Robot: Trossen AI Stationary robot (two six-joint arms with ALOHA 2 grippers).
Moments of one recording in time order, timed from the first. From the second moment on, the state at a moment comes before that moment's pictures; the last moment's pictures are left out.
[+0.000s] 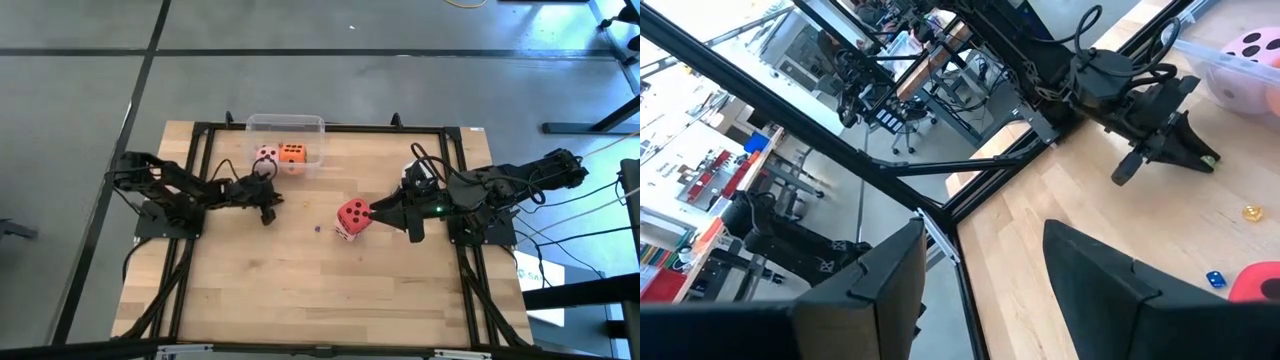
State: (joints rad) left arm 0.28 1.55 0.22 0.60 -0.09 -0.21; right arm 0.41 1.14 1.29 -0.44 0.31 0.90
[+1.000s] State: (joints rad) left arm 0.00 1.24 0.73 0.09 -0.11 -0.12; right arm 0.41 1.14 1.29 -0.44 0.31 0.83
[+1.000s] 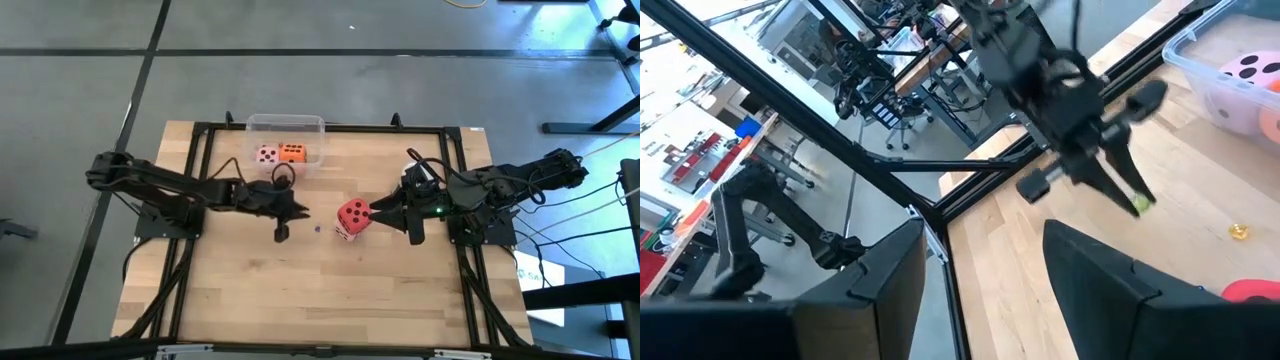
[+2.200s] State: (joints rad) left arm 0.81 1.47 1.26 -0.78 0.17 0.19; right arm 0.41 1.14 1.29 -0.39 0.33 0.82
